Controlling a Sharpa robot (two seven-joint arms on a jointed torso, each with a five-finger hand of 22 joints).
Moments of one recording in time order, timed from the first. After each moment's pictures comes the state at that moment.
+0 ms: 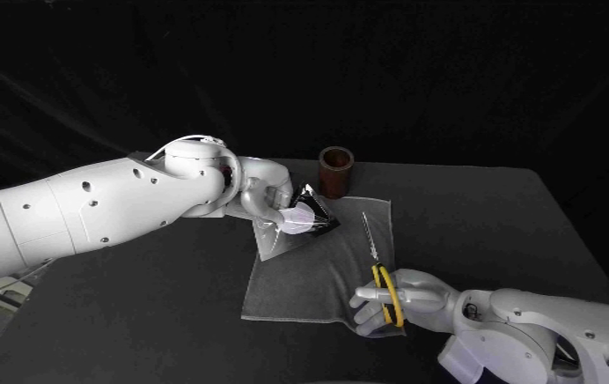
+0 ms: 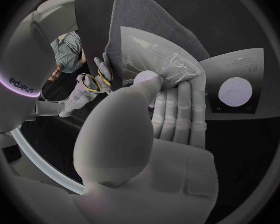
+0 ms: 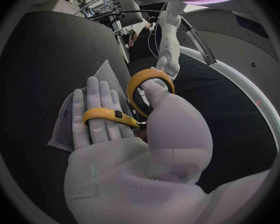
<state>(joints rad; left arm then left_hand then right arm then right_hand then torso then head) 1.36 -0.73 -0.12 1.42 -1.44 0.20 0.02 1.52 -0.16 0.52 0.14 0.04 0.97 0.13 0.59 0.24 0.95 0.08 0.71 0.15 0.84 0.04 0.94 0.44 0.17 0.63 0.17 1.06 0.61 0.96 -1.06 -0.18 1.82 -0.26 -0.08 0.06 1.03 -0.21 0.31 0.08 0.05 0.81 0.21 0.35 0.38 1.19 0.17 0.07 0.07 1.10 0.11 0.08 0.35 0.18 0.69 0.27 0.29 0.11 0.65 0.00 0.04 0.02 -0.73</state>
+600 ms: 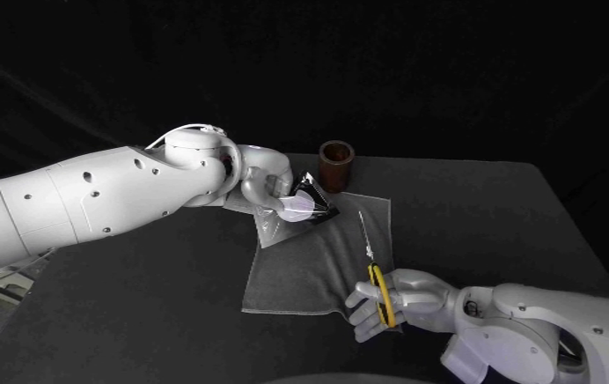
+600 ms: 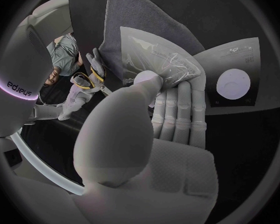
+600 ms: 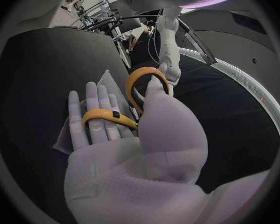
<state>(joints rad) 1.37 -0.72 -0.11 1.41 -1.48 0.18 0.03 1.52 -0.16 0.52 0.14 0.04 0.98 0.13 0.58 0.24 0.95 0.08 0.71 0.15 0.84 0.04 0.94 0.43 0.17 0.63 0.17 1.06 0.61 0.98 -1.09 -0.19 1.87 -0.24 -0.05 0.00 1.16 -0.12 -0.13 0.29 0.05 0.65 0.18 0.38 0.45 1.05 0.21 0.12 0.07 0.96 0.14 0.12 0.32 0.16 0.68 0.29 0.23 0.07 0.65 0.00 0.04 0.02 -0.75</state>
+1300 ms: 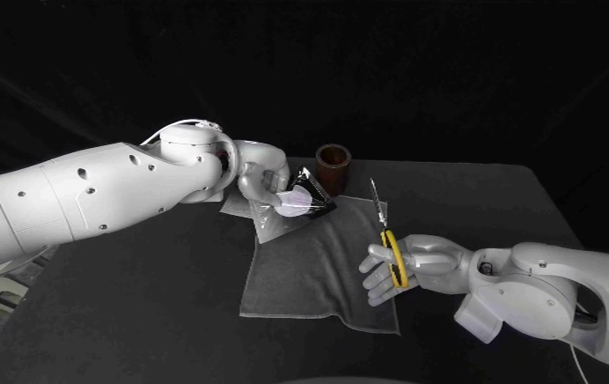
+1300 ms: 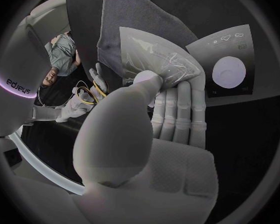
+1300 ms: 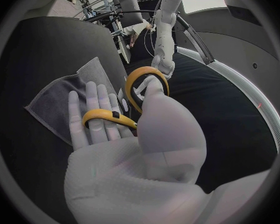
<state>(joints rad) 1.39 -0.70 -0.12 1.39 -1.48 0.18 0.03 1.50 -0.17 0.52 0.14 0.04 0.98 0.12 0.58 0.24 0.96 0.08 0.71 0.15 0.85 0.04 0.94 0.43 0.17 0.63 0.17 1.06 0.61 1.13 -1.13 -0.19 1.85 -0.20 0.00 -0.07 1.17 -0.09 -0.17 0.29 0.05 0.65 0.18 0.42 0.47 1.05 0.20 0.16 0.07 0.95 0.15 0.16 0.31 0.16 0.68 0.29 0.23 0.07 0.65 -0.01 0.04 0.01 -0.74</state>
